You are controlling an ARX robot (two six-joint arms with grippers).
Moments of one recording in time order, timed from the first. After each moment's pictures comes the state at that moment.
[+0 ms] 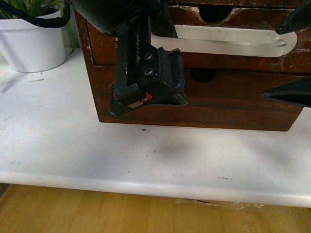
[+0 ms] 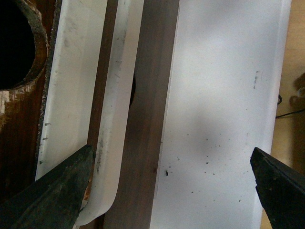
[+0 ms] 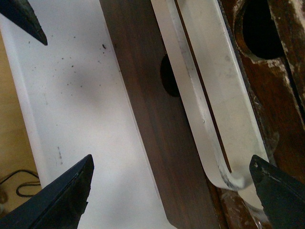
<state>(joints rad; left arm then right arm) -0.47 1.67 1.28 -0.44 0.30 1.05 0.23 1.37 0.95 -0.30 -0.37 -1.02</state>
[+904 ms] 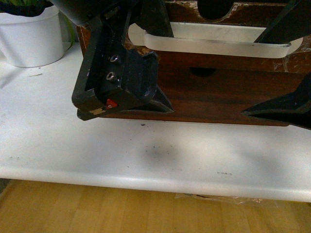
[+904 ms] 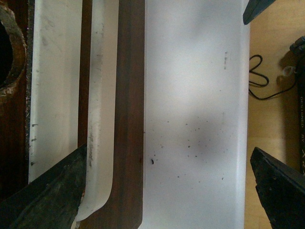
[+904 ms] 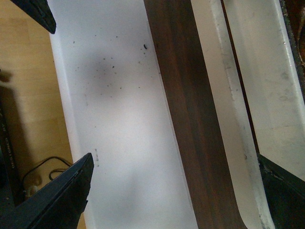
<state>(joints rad) -0.46 1.63 1.26 -0.58 0.32 1.17 0.30 1.43 1.00 -0.46 -0.39 -1.04</state>
